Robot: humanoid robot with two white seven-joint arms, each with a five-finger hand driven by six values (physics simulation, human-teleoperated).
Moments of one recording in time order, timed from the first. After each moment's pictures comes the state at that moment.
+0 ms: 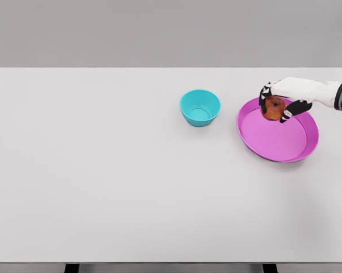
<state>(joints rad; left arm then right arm) 0.00 0.00 0.02 -0.08 -0.08 0.00 0.06 -0.79 -0.73 0.65 -1.07 0.26 -0.61 0.61</state>
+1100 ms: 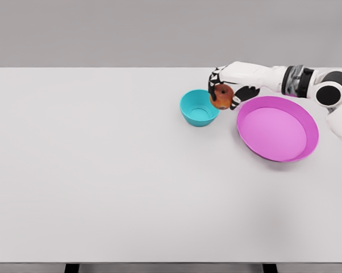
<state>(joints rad) 0.00 0.00 0.02 -0.08 -0.08 0.00 0.06 -0.87 -0.51 0.65 -1.07 0.30 -0.61 0.61</state>
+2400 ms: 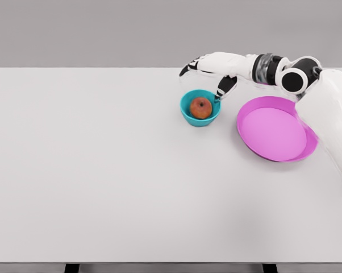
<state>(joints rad) 0.00 0.00 0.02 -0.08 -0.08 0.00 0.06 -0.96 -0.36 0.66 -0.99 0.47 -0.48 0.61</state>
